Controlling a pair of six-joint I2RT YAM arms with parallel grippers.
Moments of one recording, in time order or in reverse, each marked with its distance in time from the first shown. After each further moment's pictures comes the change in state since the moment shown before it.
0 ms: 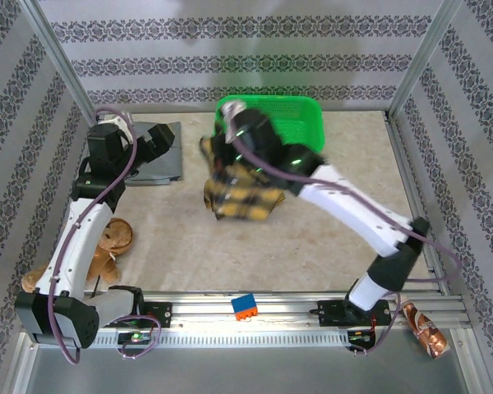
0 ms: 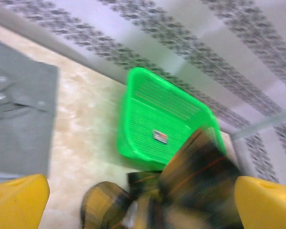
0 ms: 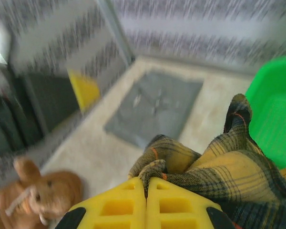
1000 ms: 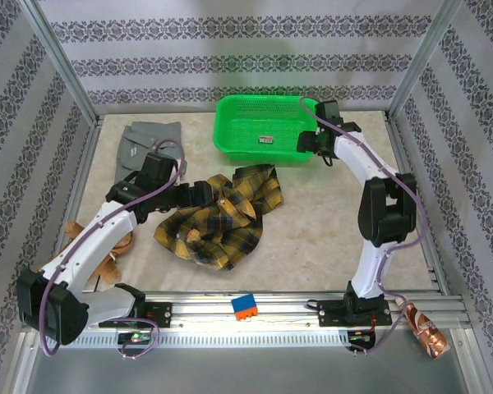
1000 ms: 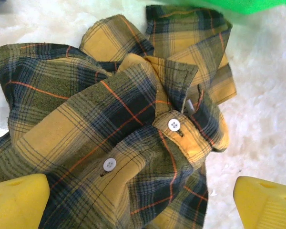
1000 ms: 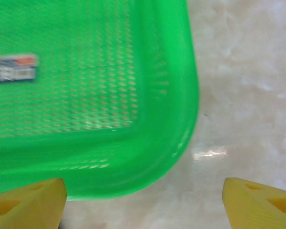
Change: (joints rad) left arm -0.346 0.055 -0.091 -0.343 -0.010 0.103; right arm -0.788 0.236 -0.137 -0.133 -0.044 -0.121
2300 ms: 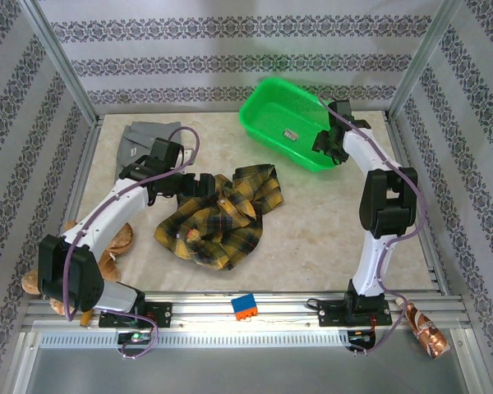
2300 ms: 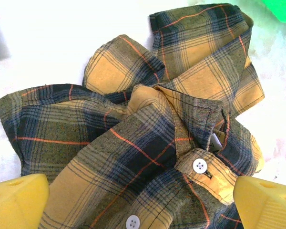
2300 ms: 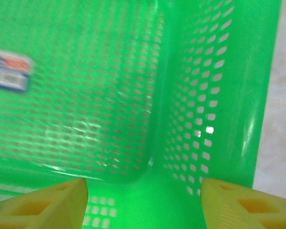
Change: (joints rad) left arm 0.058 0.210 0.105 0.040 0.035 0.211; right arm -0.097 0.059 0.047 -0.046 -0.003 0.149
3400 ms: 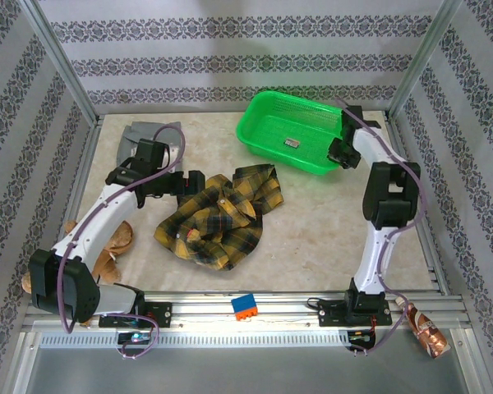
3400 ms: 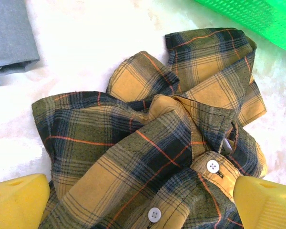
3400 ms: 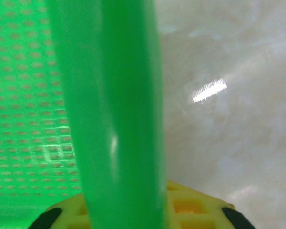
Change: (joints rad) left arm 0.085 -0.074 -0.031 0.003 0.014 0.018; right arm -0.106 0.060 0.004 -0.105 -0.067 0.080
